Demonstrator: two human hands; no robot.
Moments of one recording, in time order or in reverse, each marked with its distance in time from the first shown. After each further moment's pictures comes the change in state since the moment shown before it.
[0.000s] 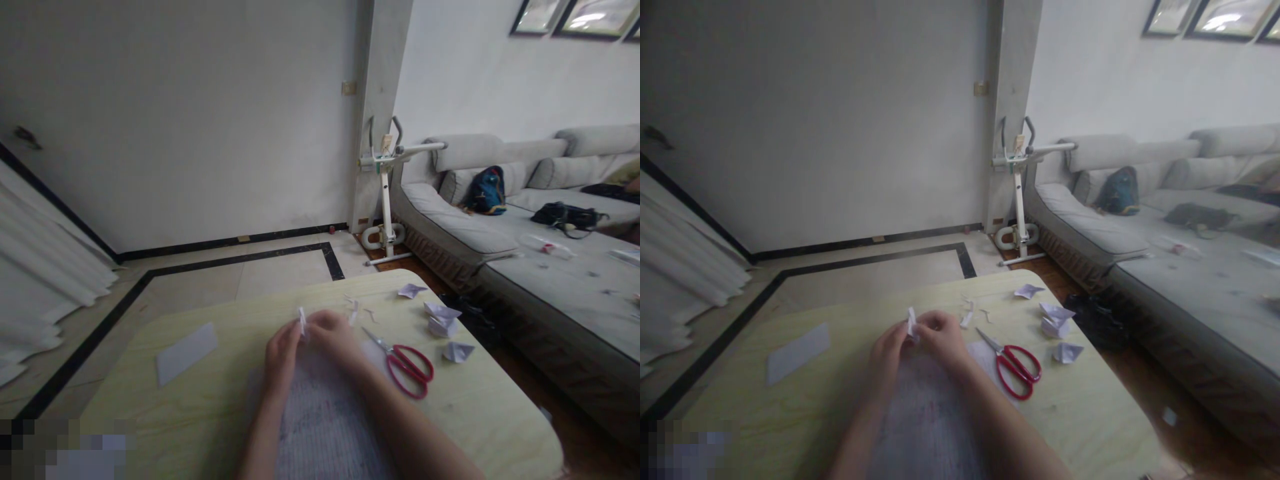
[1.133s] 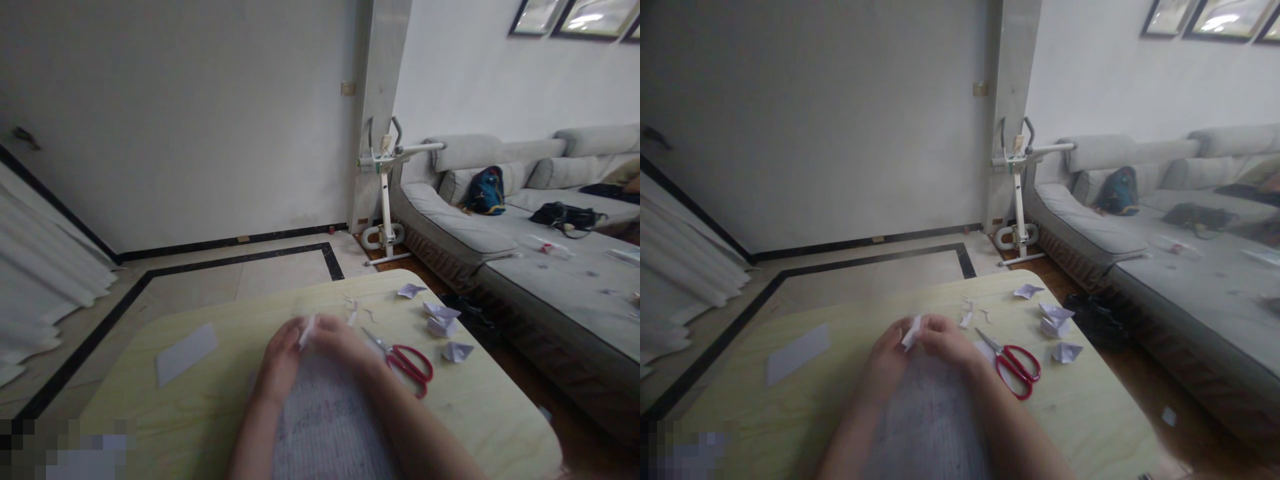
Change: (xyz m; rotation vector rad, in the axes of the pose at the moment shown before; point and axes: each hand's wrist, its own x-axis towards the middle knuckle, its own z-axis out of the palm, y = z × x) left_hand -0.002 0.007 0.001 -0.625 -0.237 -0.191; right_hand 0.003 0.014 -0.016 0.373 -0.434 0.028
